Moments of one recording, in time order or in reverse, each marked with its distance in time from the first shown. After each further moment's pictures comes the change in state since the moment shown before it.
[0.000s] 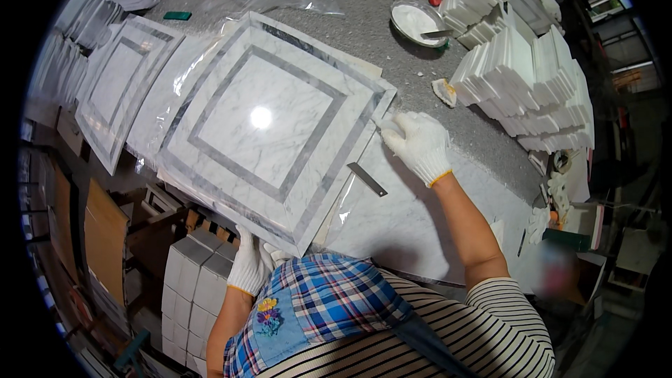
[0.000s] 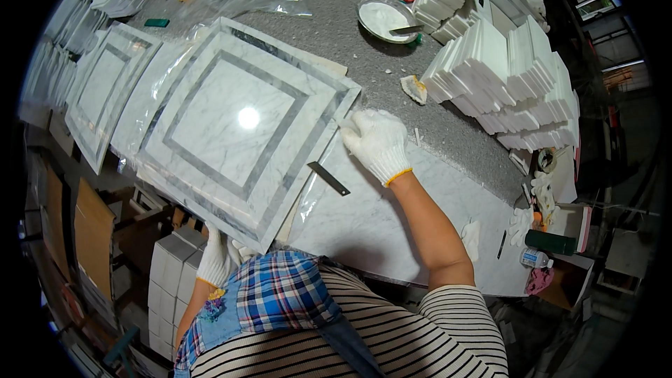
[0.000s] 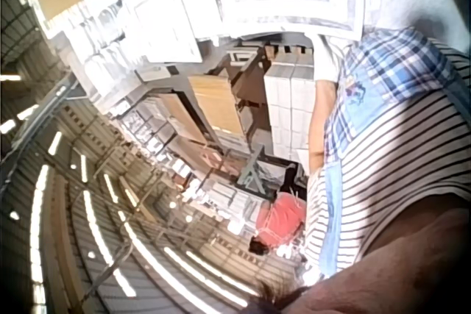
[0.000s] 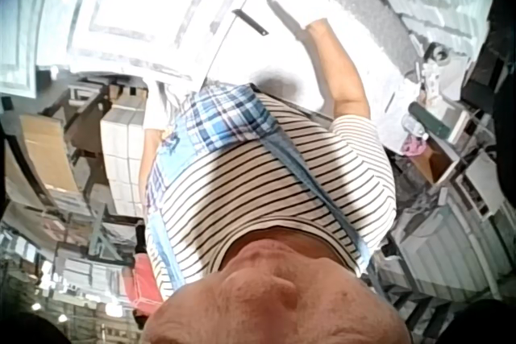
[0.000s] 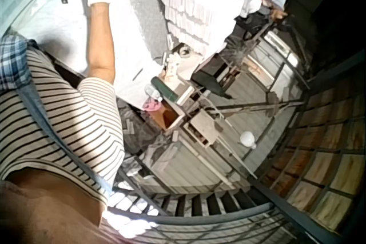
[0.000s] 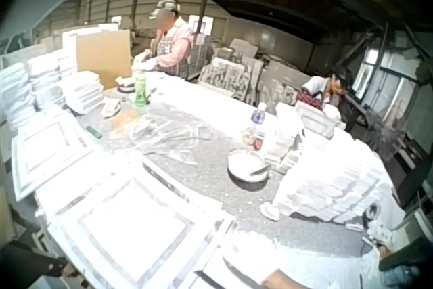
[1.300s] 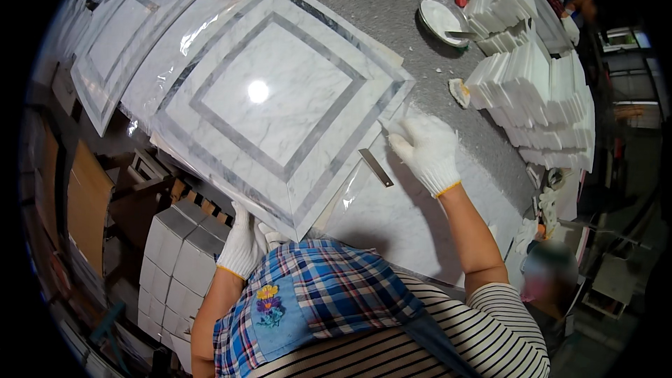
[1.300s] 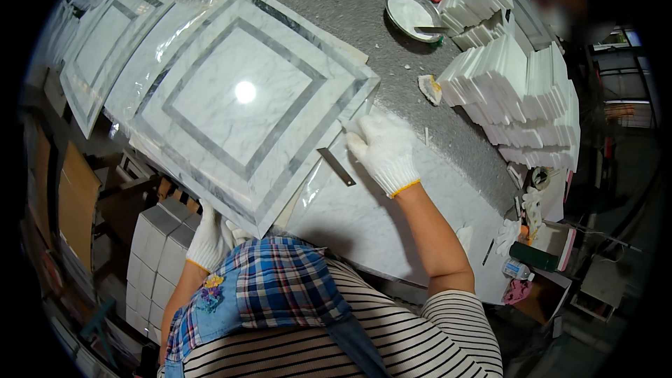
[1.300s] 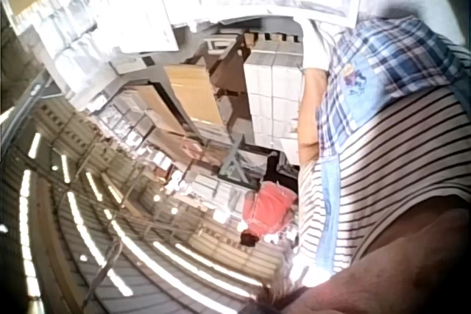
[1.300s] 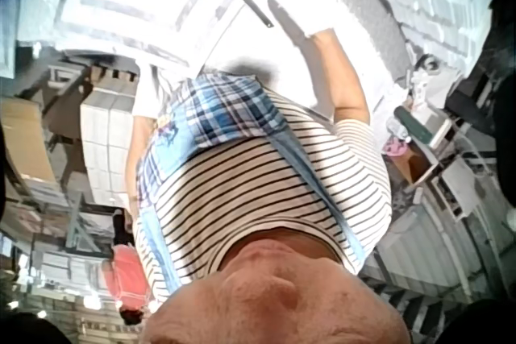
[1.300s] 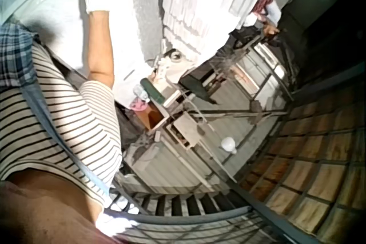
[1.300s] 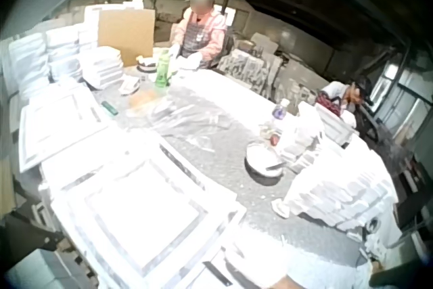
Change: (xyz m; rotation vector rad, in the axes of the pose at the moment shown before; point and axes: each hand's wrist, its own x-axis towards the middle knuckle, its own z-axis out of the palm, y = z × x) left_hand 0.005 0.000 -0.020 -0.057 -0.109 -0.045; right_hand -0.010 -0.019 -0.003 -0.069 -0.096 -0.145
